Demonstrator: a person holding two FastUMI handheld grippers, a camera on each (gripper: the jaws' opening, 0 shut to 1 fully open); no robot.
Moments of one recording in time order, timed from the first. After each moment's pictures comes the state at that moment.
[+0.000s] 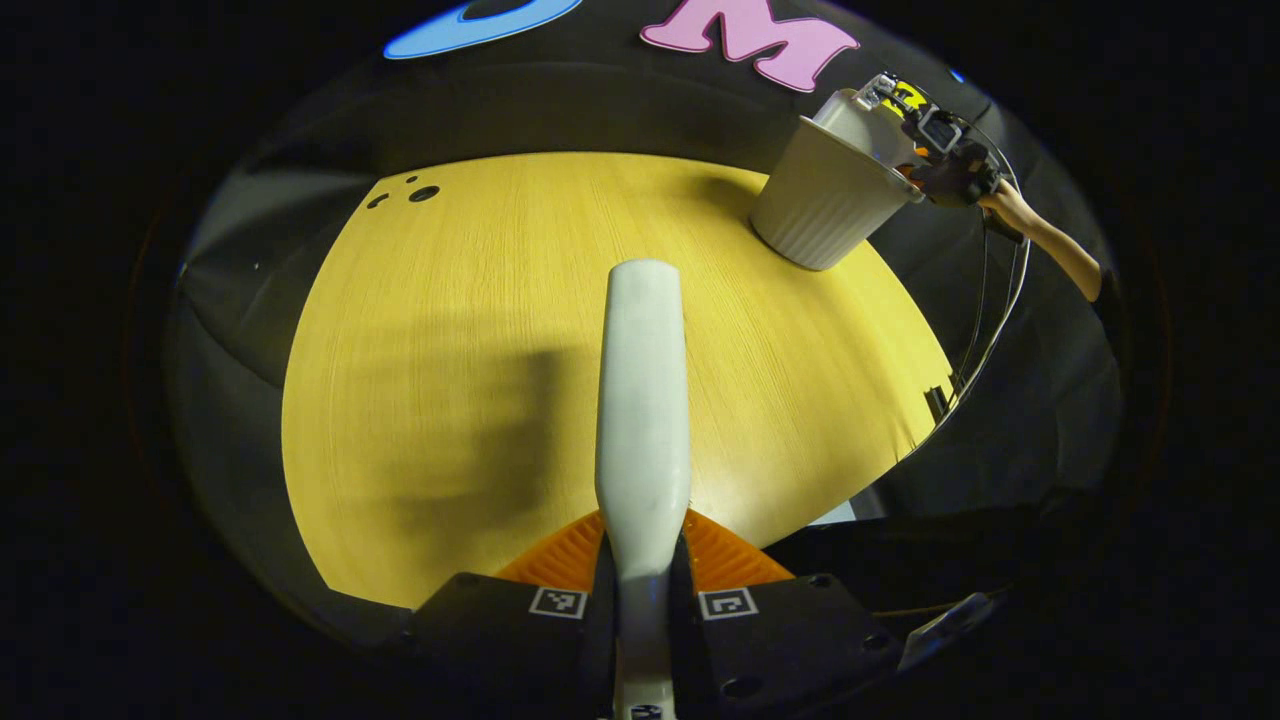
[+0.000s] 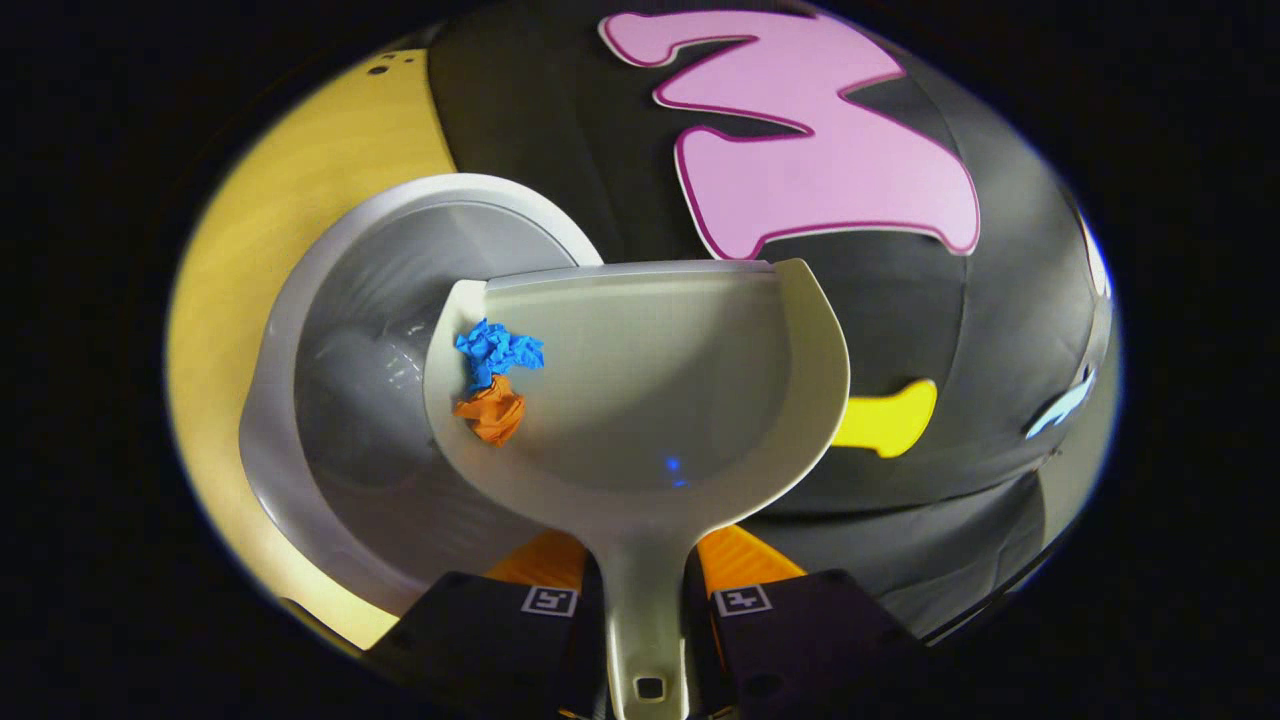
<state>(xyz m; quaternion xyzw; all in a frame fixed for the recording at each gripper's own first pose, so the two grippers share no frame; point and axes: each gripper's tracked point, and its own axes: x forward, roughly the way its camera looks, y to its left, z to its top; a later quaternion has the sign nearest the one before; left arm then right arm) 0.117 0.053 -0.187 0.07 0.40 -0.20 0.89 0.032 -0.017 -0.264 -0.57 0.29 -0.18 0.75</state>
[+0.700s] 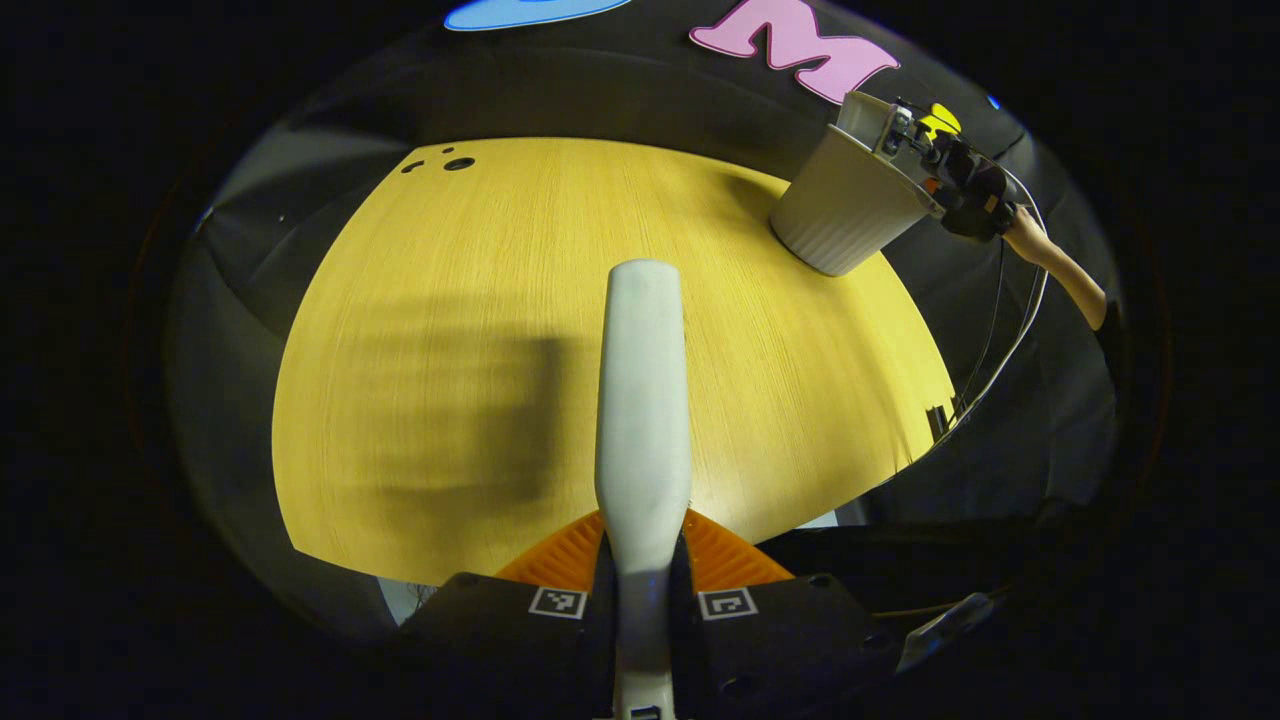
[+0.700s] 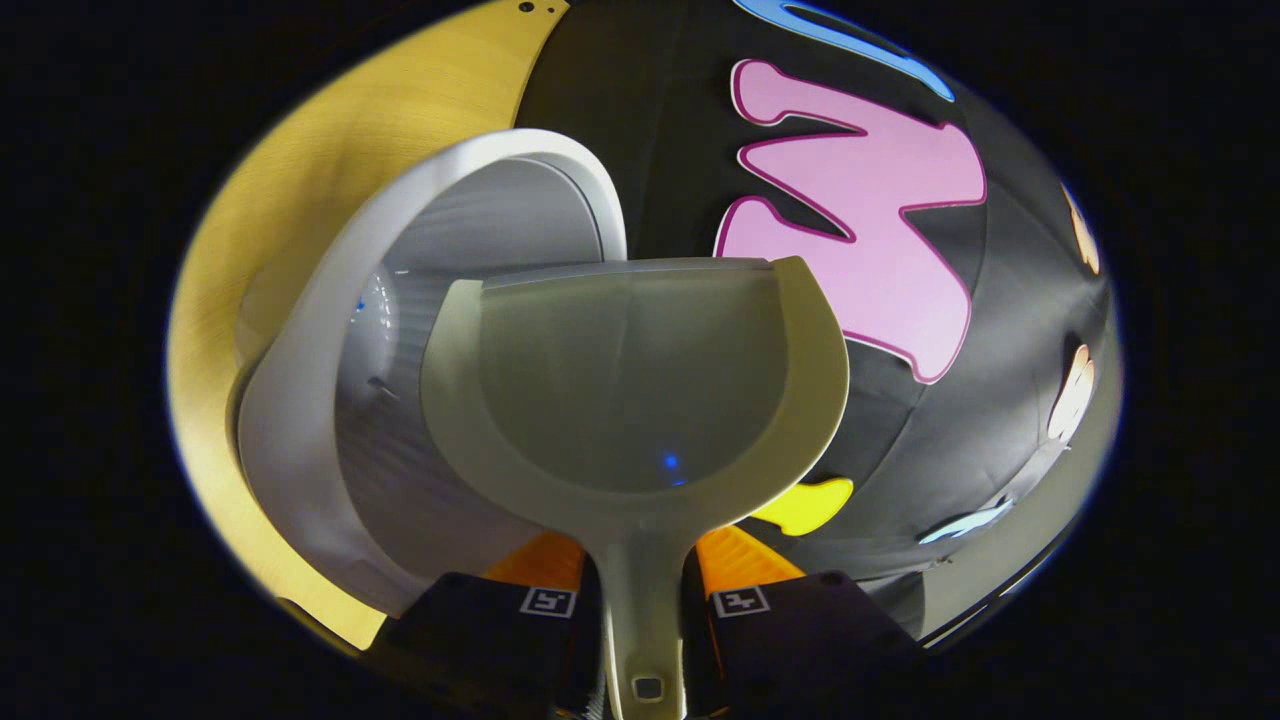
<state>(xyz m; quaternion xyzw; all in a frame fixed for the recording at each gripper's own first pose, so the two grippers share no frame) 0.098 0.061 -0.202 0.03 0.41 -0.18 0.90 0.035 -0.034 -0.249 -0.68 0.25 -0.17 0.67</state>
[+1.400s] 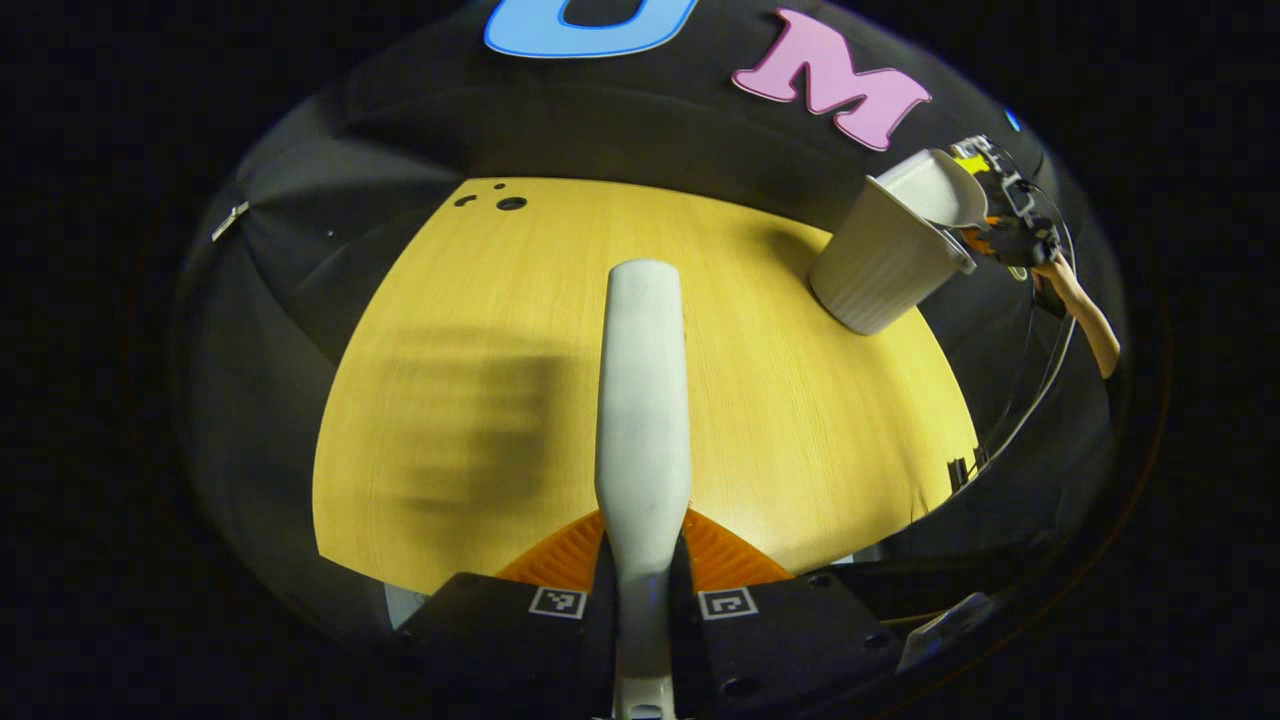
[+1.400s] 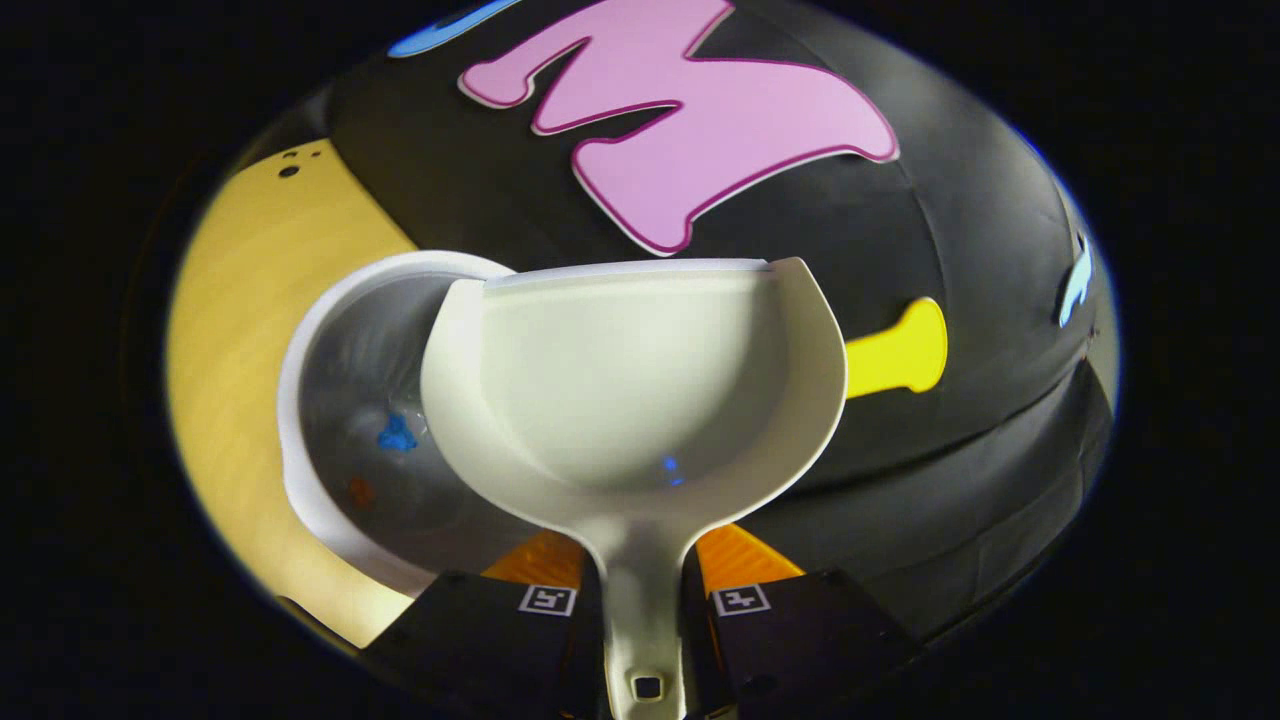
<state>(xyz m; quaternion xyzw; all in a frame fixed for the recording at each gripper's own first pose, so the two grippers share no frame) 0.128 0.090 -0.157 0.00 0.35 -0.11 0.93 0.013 -0.049 -0.239 -0.35 0.29 -0.17 0.87</state>
